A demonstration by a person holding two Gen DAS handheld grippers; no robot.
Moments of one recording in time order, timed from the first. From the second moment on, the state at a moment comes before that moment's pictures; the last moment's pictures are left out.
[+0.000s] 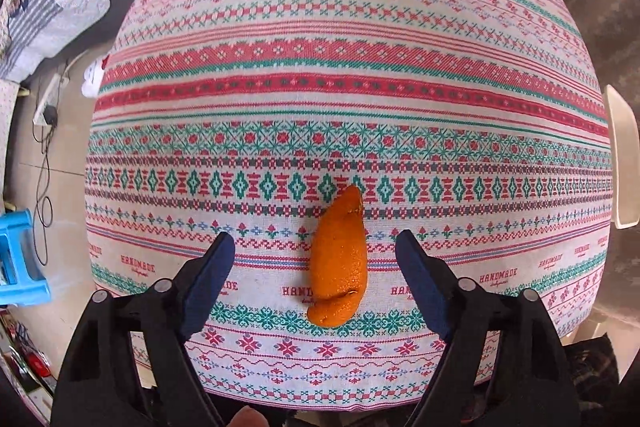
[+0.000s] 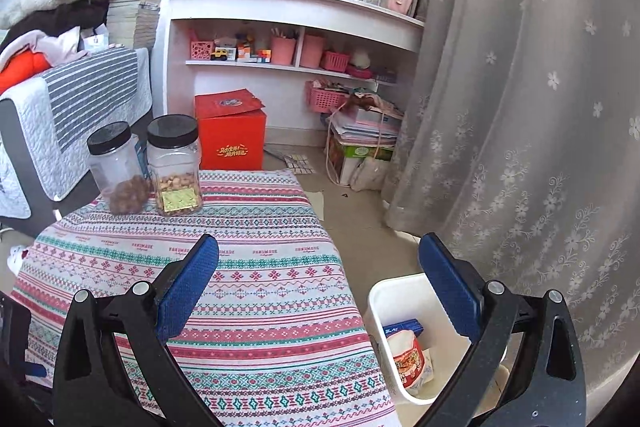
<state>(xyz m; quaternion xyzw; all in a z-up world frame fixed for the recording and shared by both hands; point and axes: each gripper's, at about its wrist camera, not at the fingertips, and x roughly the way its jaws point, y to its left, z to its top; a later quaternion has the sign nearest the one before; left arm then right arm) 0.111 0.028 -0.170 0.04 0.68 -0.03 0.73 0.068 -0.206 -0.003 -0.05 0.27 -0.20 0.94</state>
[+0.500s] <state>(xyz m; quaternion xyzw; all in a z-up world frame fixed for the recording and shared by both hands) 0.097 0.021 -0.195 0.06 0.69 -0.08 0.71 0.095 -0.180 -0.023 -0.06 0.30 -0.19 0.93</state>
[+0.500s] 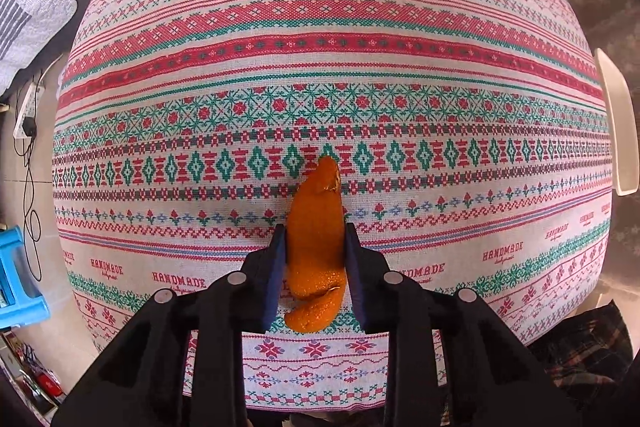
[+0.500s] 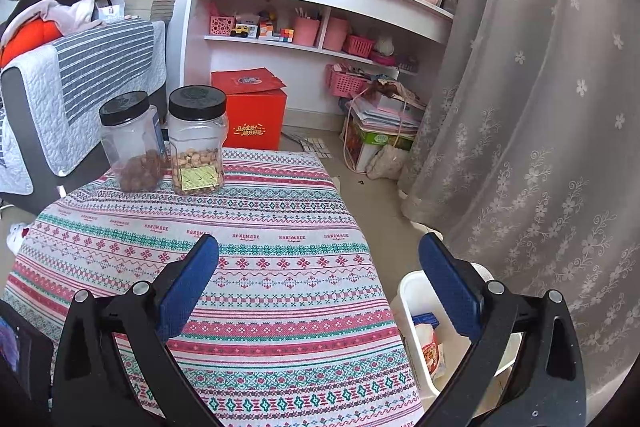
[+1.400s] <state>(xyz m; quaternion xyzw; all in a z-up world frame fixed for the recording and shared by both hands) 0.110 0.054 -0.019 -0.08 0.35 -0.04 0.93 0.095 -0.160 -0.028 -0.05 0.30 -0.15 0.94</state>
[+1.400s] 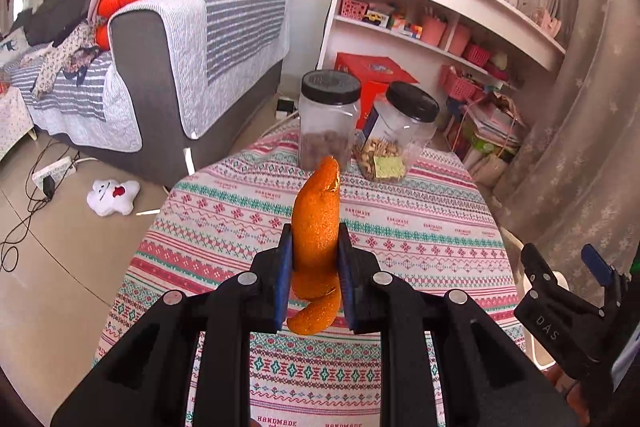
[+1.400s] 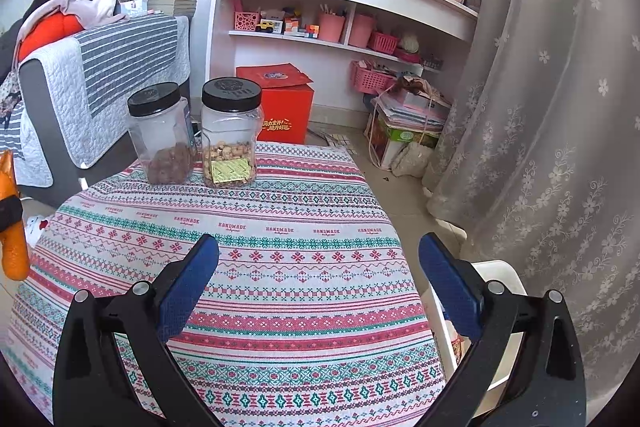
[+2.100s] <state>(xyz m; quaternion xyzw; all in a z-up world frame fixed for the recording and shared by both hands) 0.104 0.006 -0.005 -0.06 0.31 -0.06 0.95 0.076 -0.206 -0.021 -0.05 0.29 -0.20 0.93</state>
